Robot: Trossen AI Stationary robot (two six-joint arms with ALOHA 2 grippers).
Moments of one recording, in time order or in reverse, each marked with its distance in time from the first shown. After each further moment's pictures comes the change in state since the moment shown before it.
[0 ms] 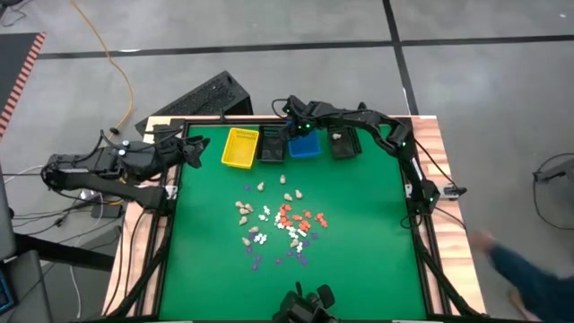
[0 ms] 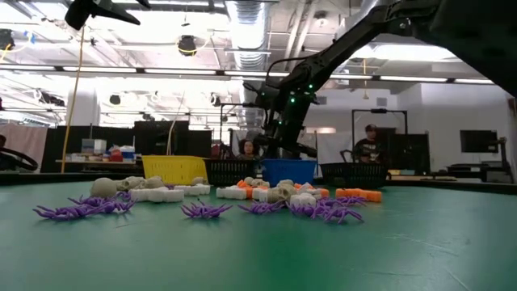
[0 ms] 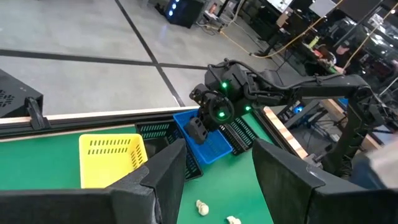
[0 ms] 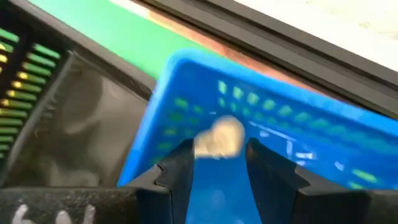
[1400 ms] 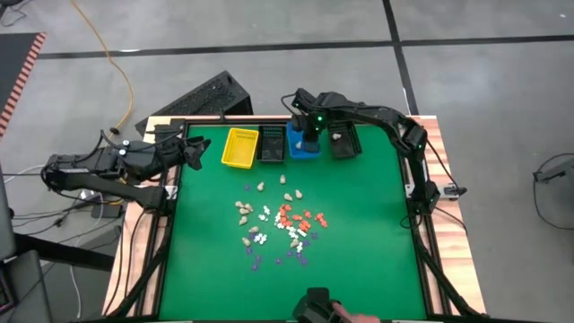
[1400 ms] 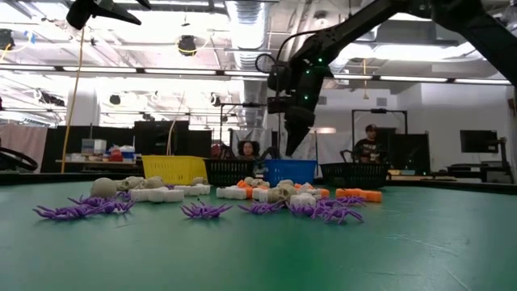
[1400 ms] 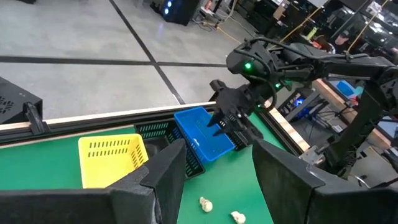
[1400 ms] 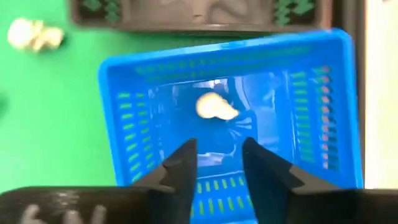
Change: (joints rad) left arm 0.004 0.001 0.000 0.000 0.021 0.043; right arm -0.015 -0.166 -0.009 -0.305 -0.182 -1.099
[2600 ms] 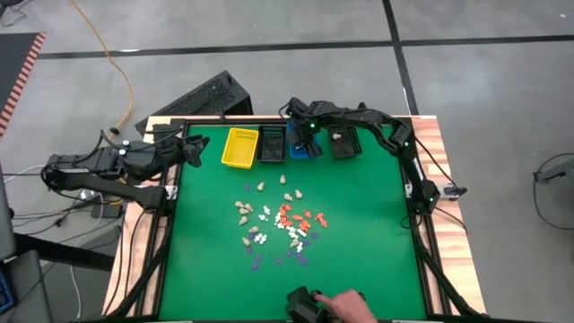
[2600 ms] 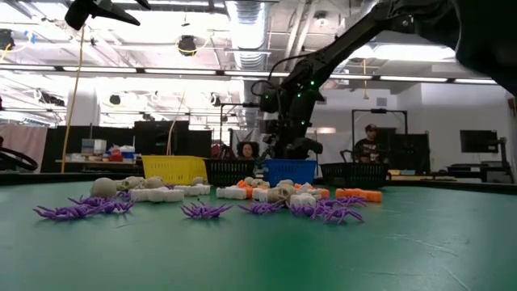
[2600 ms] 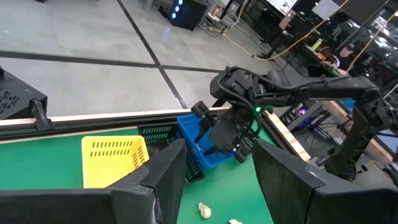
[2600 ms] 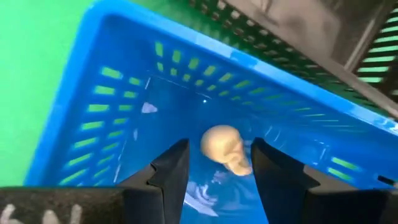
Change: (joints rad) left arm 0.000 0.000 0.000 0.000 -0.035 -0.043; right arm 0.006 0.138 0.000 0.121 -0.030 -0.476
